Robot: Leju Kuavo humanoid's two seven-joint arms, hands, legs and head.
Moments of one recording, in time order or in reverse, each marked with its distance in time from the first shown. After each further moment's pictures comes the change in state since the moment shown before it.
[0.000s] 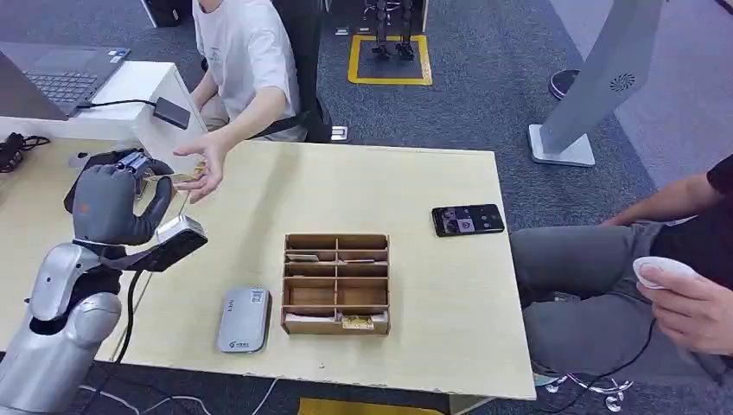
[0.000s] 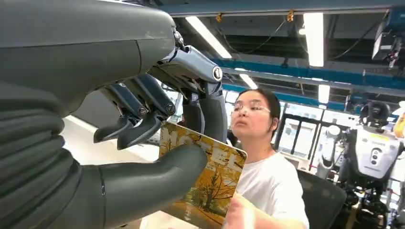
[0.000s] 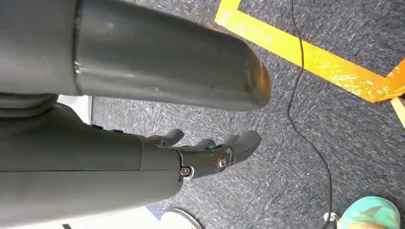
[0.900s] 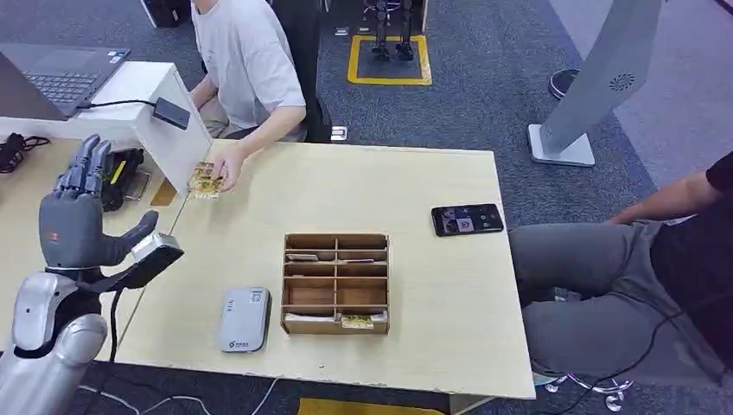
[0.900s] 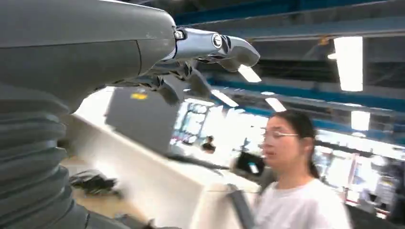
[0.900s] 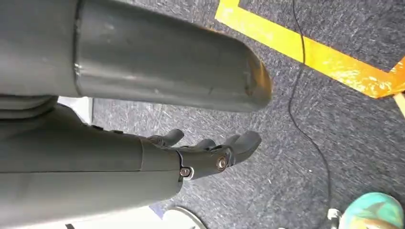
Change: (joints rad) left arm 0.144 0.012 0.129 0.017 -0.018 0.185 0.024; right arm 0.007 -0.002 0.010 0.006 -0.023 -0.021 -0.003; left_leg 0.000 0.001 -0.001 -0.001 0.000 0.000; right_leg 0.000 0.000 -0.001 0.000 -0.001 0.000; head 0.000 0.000
